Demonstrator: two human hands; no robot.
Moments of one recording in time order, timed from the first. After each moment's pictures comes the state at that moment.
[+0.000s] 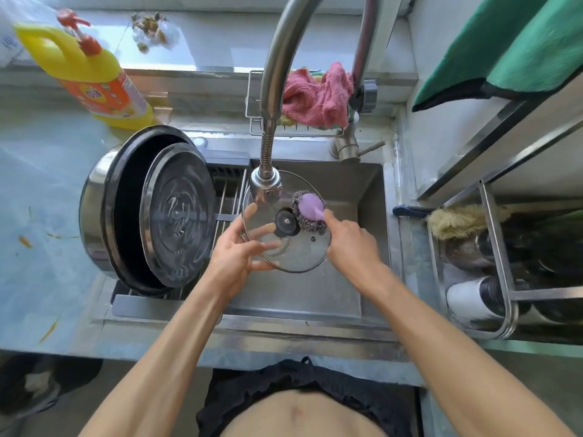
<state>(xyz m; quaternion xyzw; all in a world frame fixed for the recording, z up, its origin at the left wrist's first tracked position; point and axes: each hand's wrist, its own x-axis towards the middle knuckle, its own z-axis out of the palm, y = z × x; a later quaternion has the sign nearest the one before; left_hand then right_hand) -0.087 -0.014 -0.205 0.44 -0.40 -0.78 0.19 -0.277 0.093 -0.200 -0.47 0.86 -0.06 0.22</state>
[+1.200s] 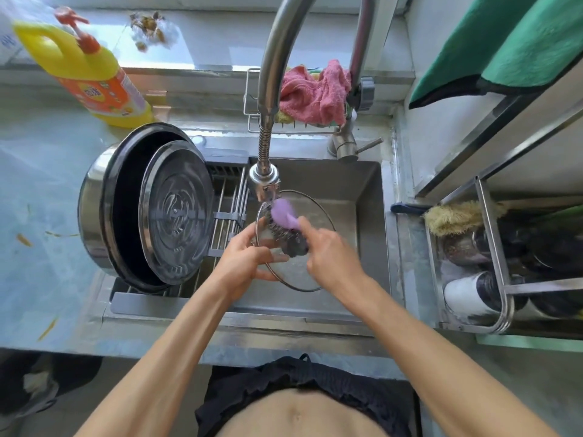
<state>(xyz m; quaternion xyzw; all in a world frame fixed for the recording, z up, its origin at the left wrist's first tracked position) -0.090 0.000 -0.200 0.45 -0.48 -0.75 0.10 -0.245 0.097 -0.210 -0.52 0.80 -0.18 0.23</state>
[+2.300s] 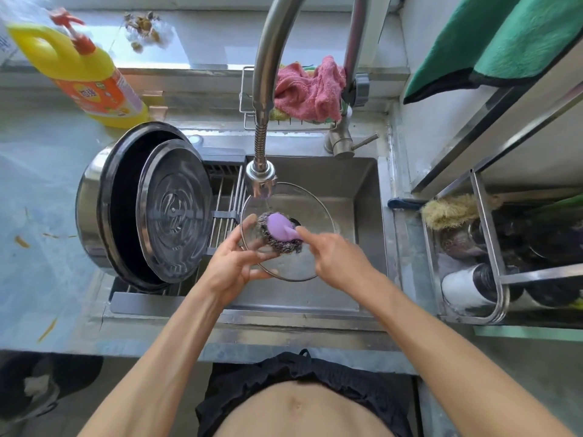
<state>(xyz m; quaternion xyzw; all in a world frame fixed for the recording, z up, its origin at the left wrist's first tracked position) -0.071 -0.001 -0.211 0.43 -0.37 -0.81 0.15 -0.255 0.111 -0.210 -0.56 0.77 -0.14 0.26</state>
